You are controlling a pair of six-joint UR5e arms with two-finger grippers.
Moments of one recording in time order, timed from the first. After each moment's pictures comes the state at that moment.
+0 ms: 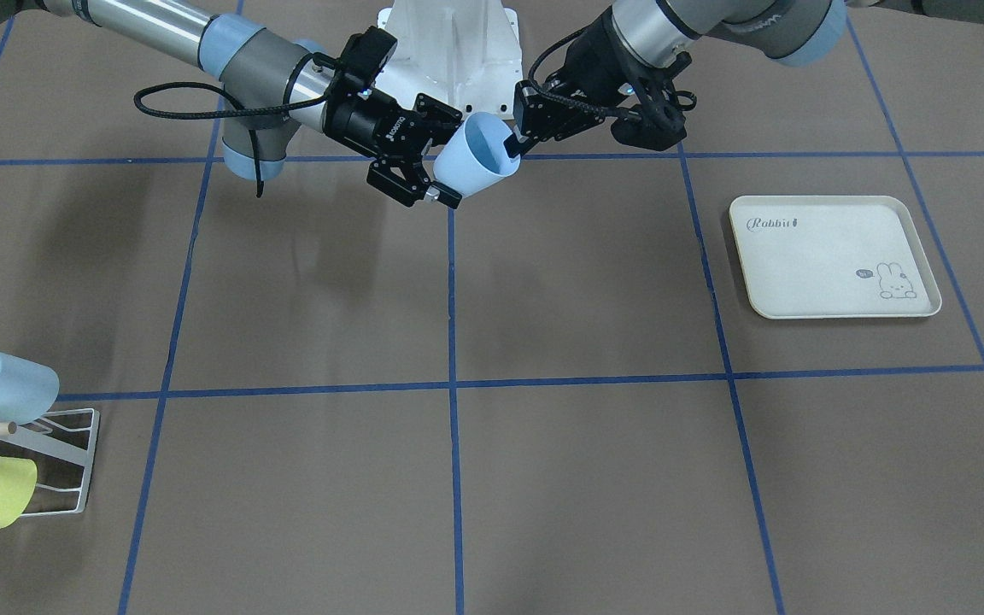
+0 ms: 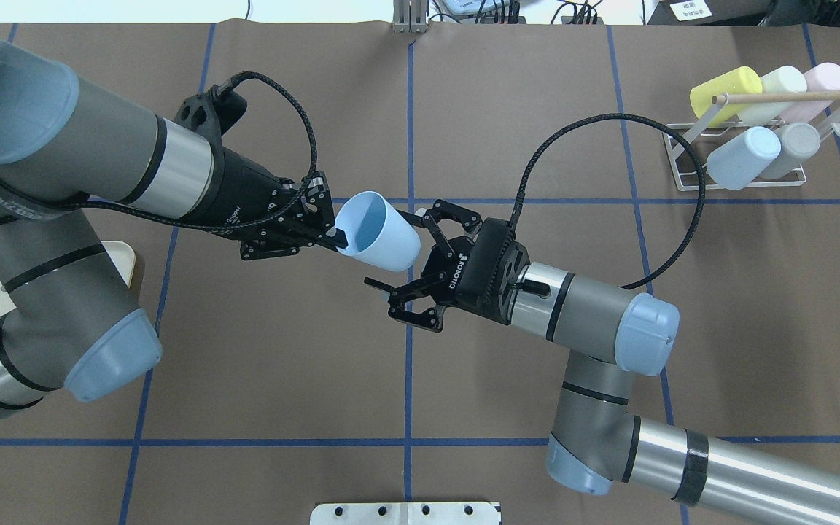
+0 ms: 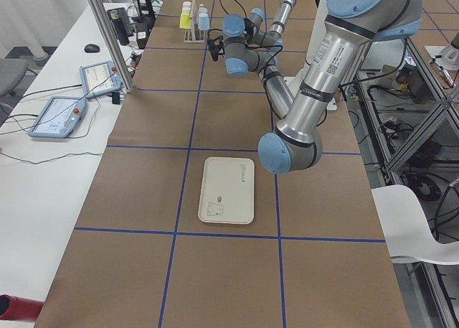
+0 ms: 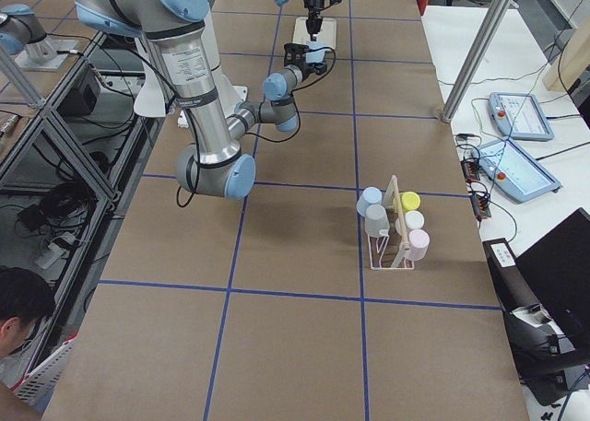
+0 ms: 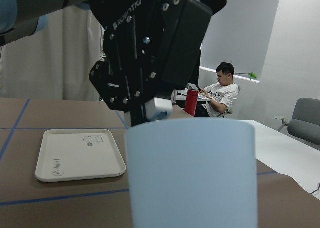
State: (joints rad) left arm -0.71 -2.08 -1.94 -2.07 -2.21 -1.77; right arm 0.38 -1.07 1.53 -0.01 1.47 0.14
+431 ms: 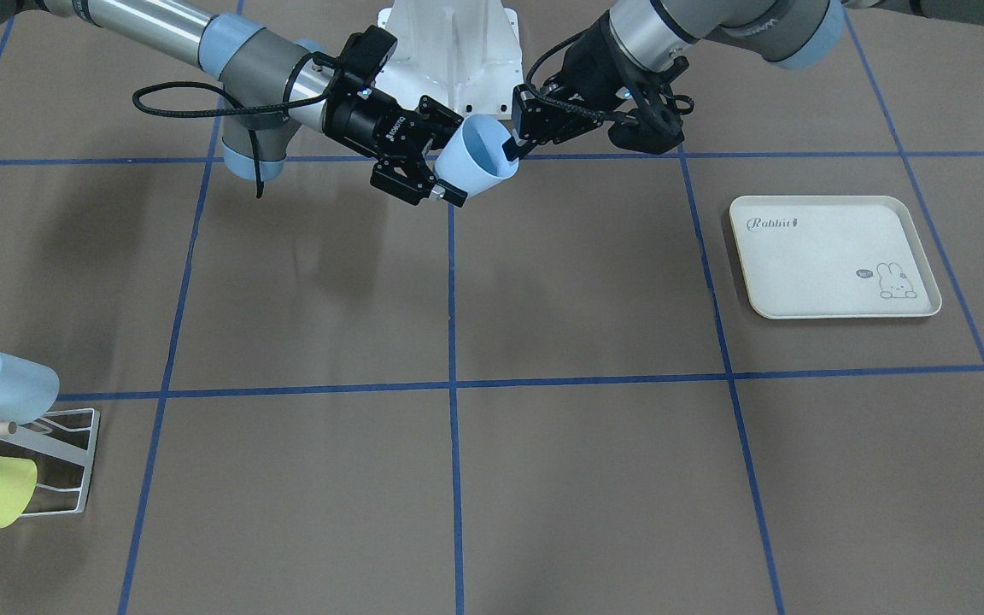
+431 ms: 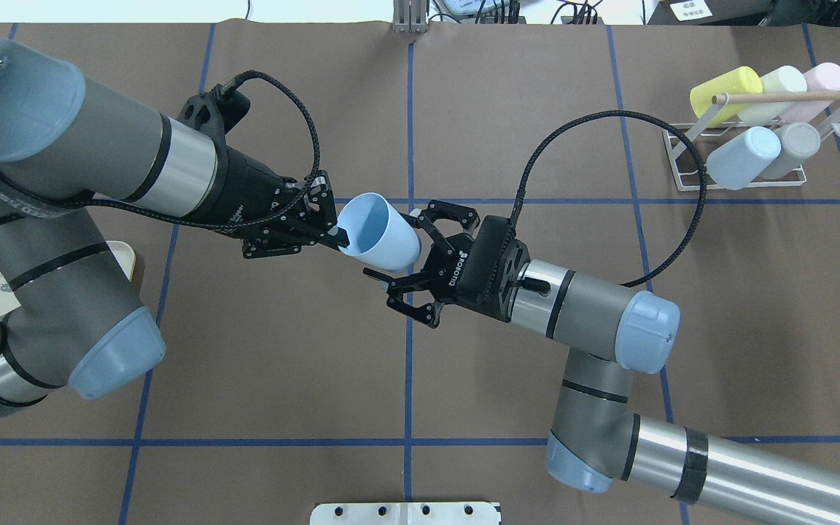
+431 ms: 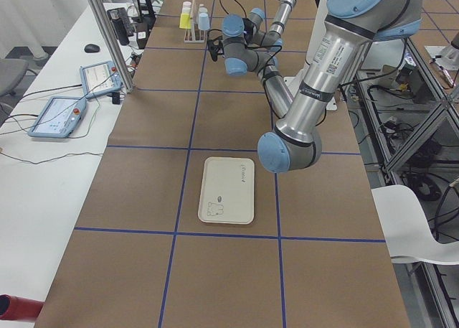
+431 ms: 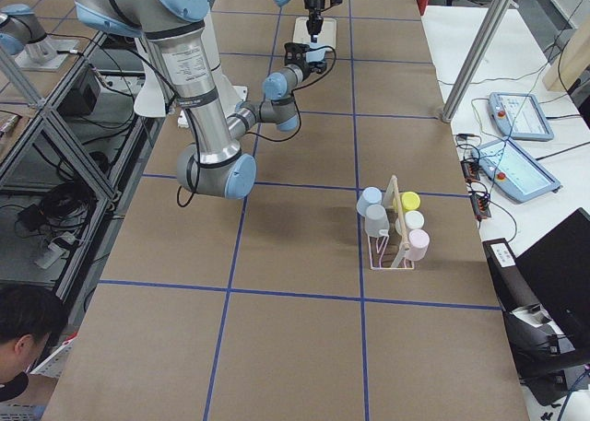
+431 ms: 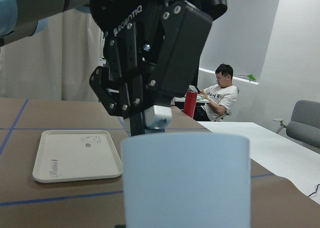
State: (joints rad) left arm -0.71 -2.09 -1.94 -2.07 -2.21 -1.76; right arm 0.39 -1.07 1.54 -0.01 1.47 0.13
